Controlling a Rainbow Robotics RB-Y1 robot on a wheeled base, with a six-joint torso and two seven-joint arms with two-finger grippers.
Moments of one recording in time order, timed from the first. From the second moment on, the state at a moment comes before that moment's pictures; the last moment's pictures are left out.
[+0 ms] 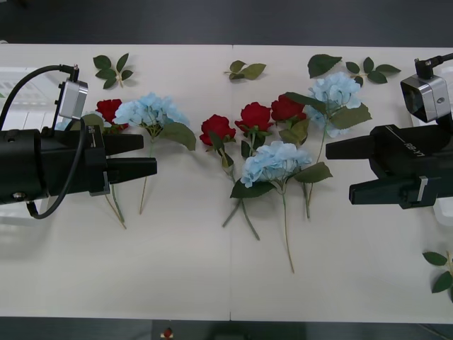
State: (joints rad) right arm -0.25 -1.21 0.32 -1.87 -2.60 1.11 2.69; left arm -0.17 1.28 -0.39 -2.06 2.41 0.57 -2.51
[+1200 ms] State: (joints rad) right arm -0.22 -1.21 0.34 -1.87 -2.40 0.96 2.69; left arm -0.34 1.25 -0.37 -1.63 2.15 0.73 -1.92
